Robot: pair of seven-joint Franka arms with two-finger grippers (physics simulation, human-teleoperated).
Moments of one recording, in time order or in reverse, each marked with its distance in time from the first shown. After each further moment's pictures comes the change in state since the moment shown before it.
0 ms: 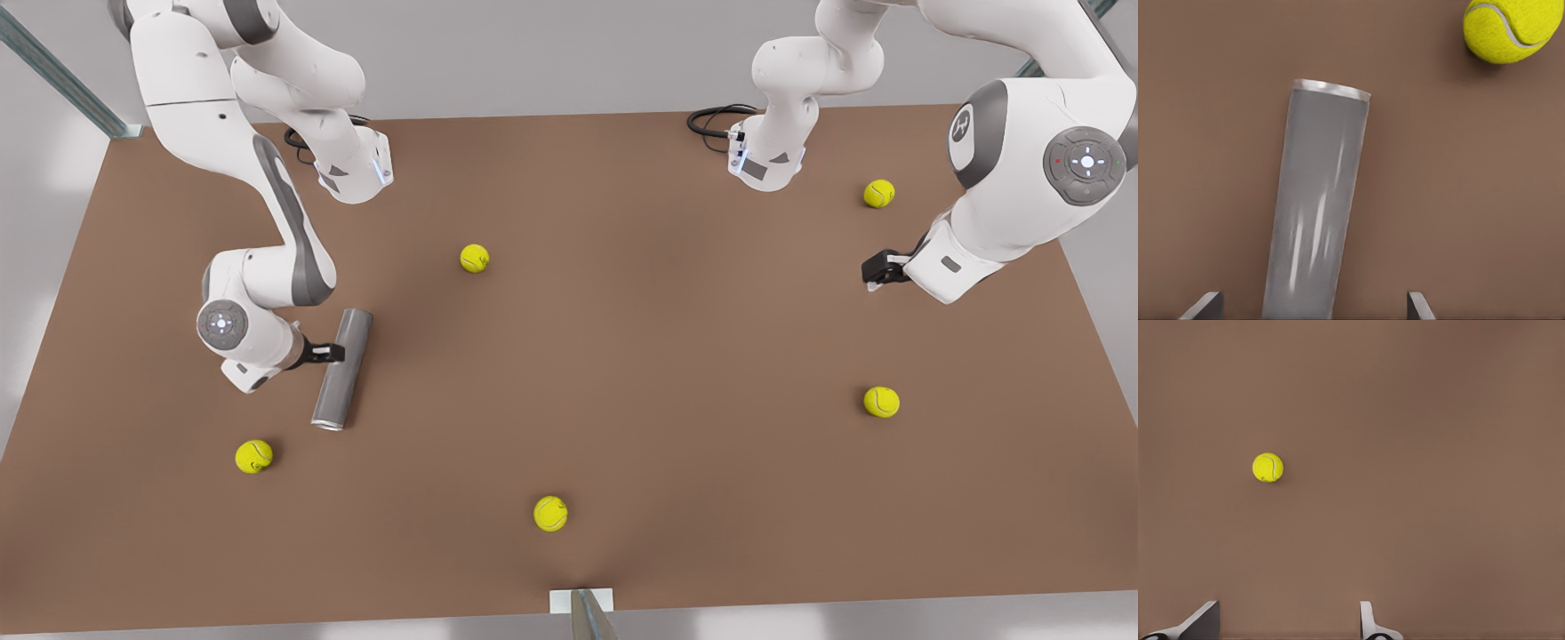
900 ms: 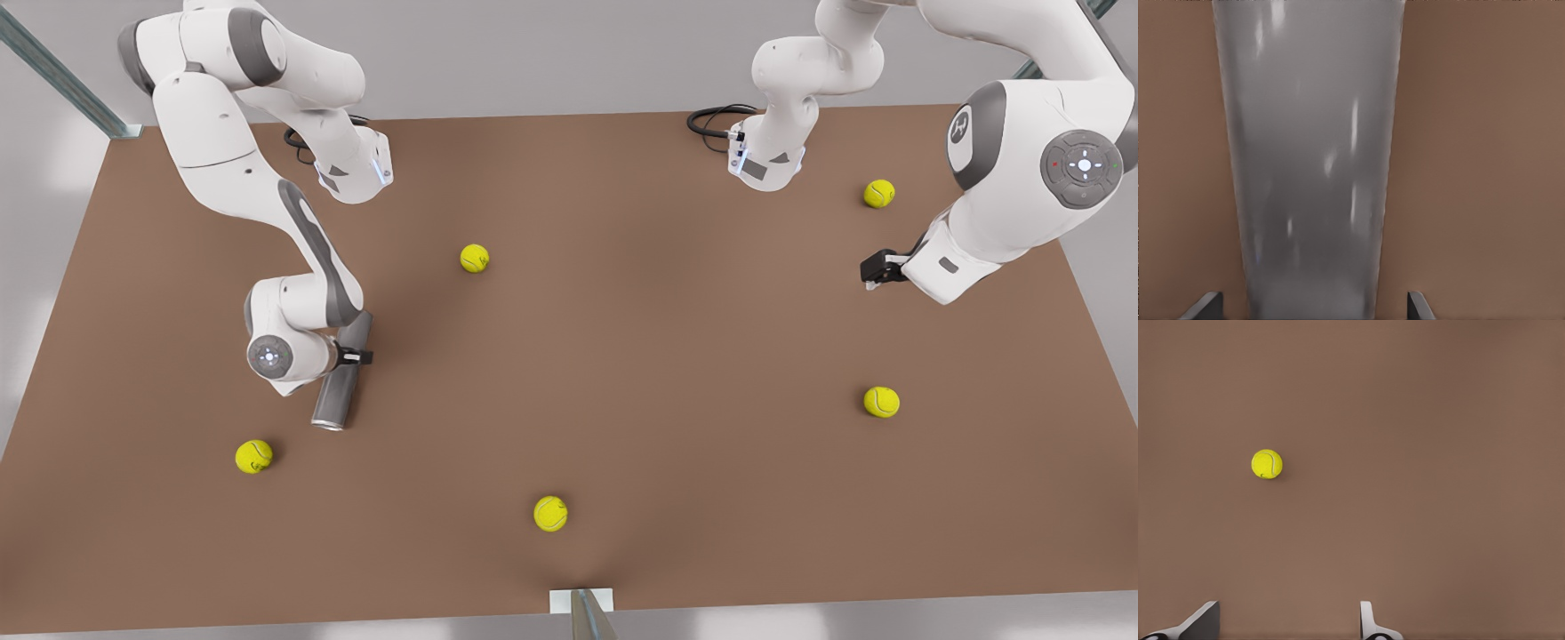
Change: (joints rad) left arm -0.001 0.002 -0.001 -0.002 0.000 -0.012 0.000; right arm 0.018 0.180 0.003 0.000 0.008 0.007 0.132
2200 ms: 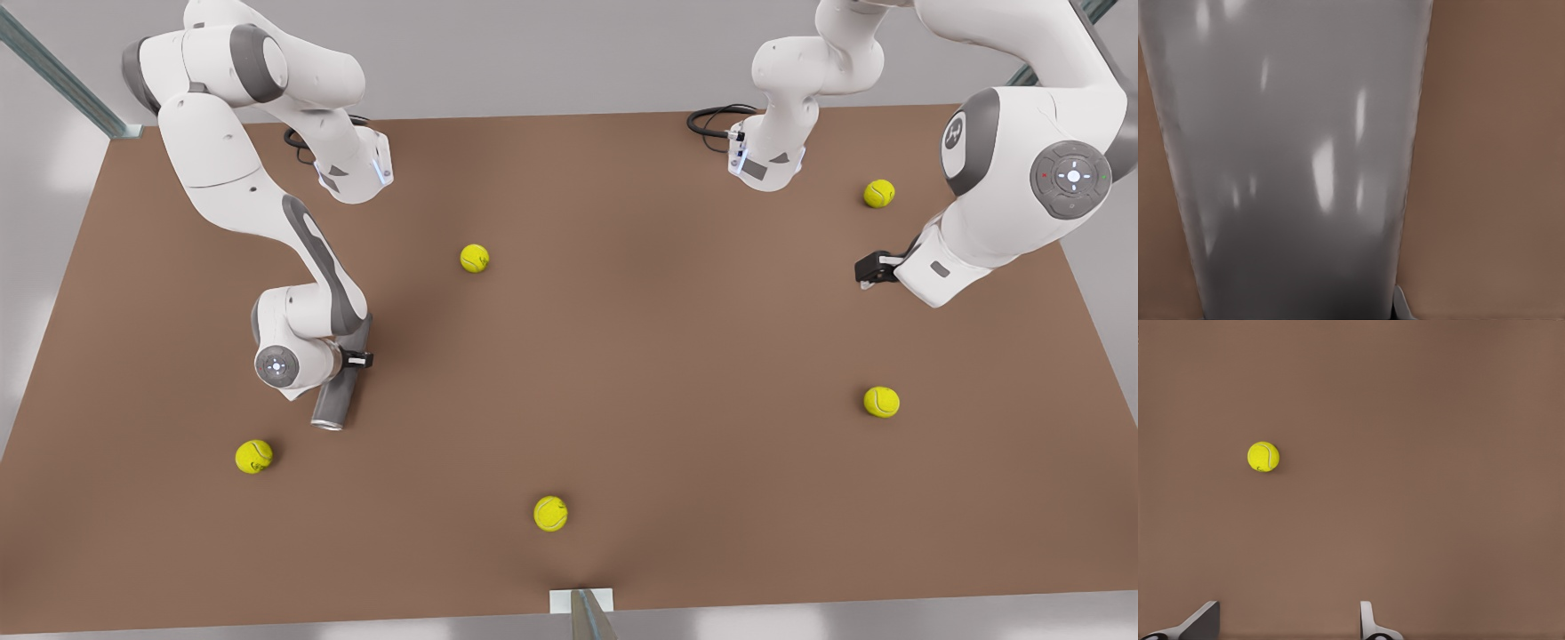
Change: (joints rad) left arm -0.002 0.006 -0.003 -0.009 0.000 -0.012 0.000; right arm -0.005 0.068 0.000 0.021 -0.002 0.015 -0.005
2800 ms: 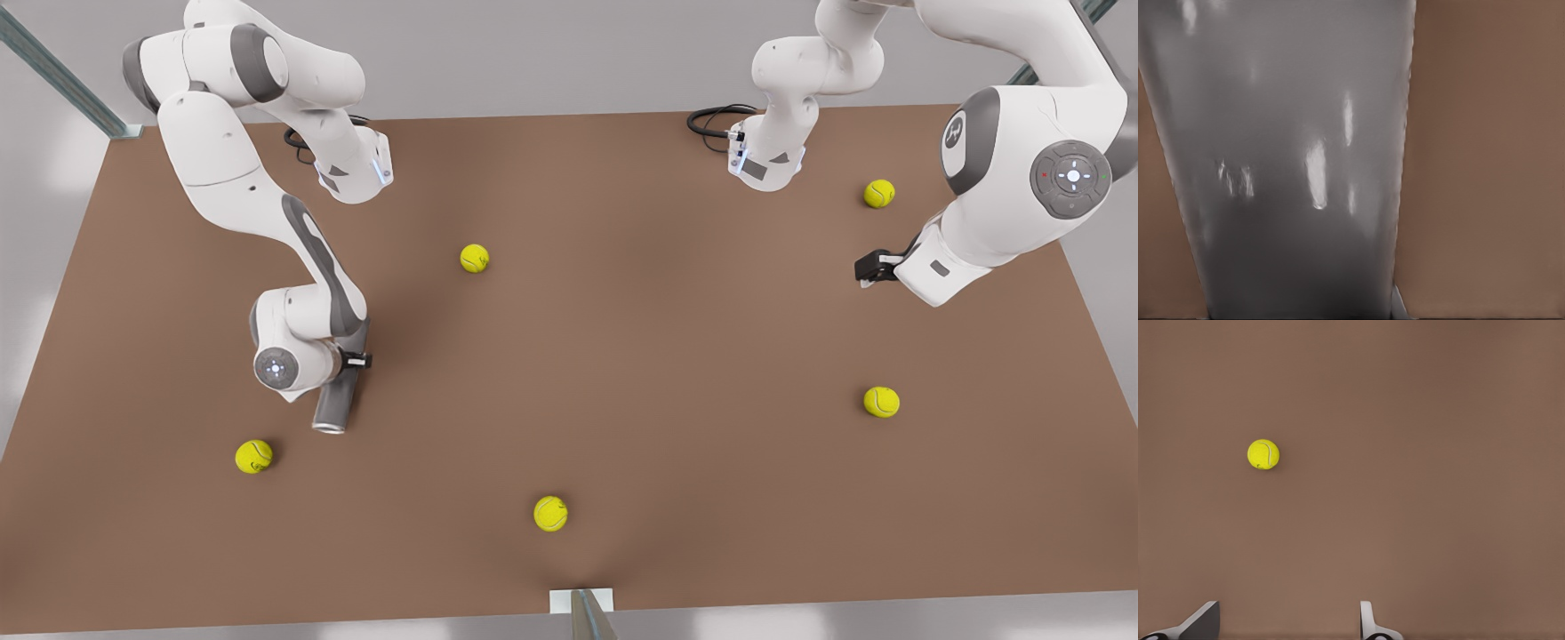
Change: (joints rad) left arm 0.000 -0.002 0.000 0.000 0.000 -0.008 -0.002; right arm 0.003 -0.003 0.000 0.021 -0.001 -0.030 -0.002
